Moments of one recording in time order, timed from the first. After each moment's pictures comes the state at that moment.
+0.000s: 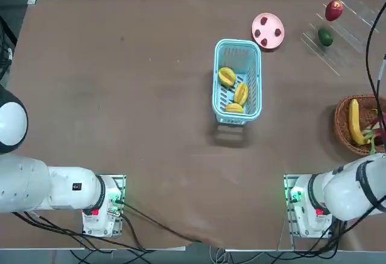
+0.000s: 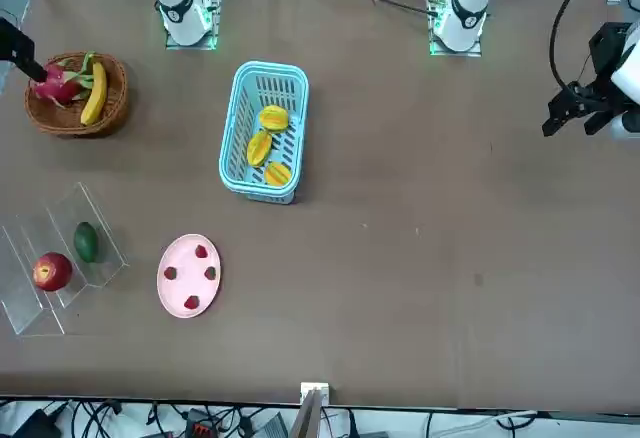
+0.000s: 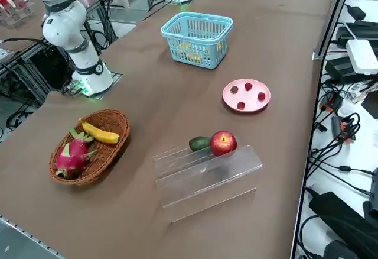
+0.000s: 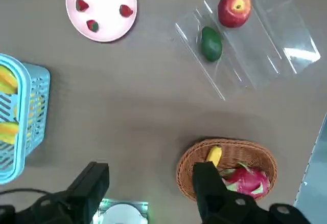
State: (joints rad) arm 0.41 0.00 -0.46 -1.43 -0.09 1.36 -0.18
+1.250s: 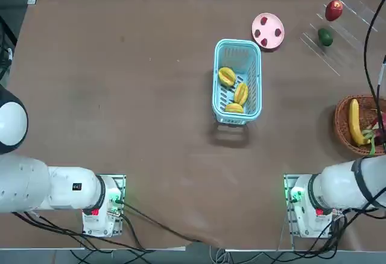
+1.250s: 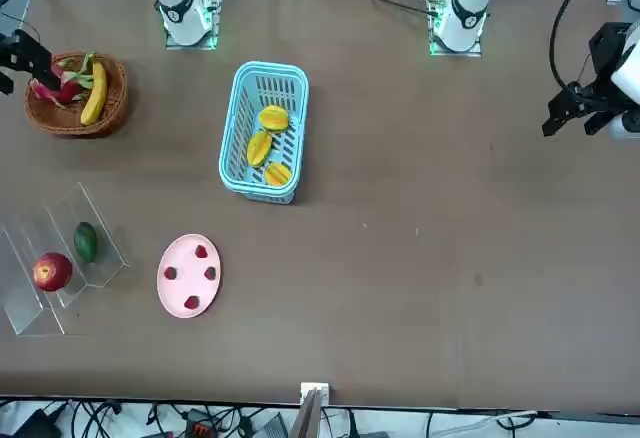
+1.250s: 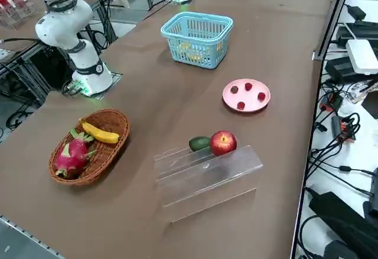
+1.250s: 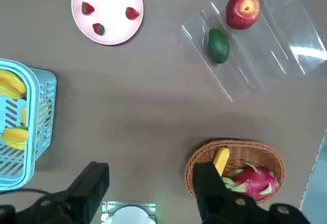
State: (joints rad) arm -0.04 0.01 0.04 -1.42 -0.09 1.35 -0.12
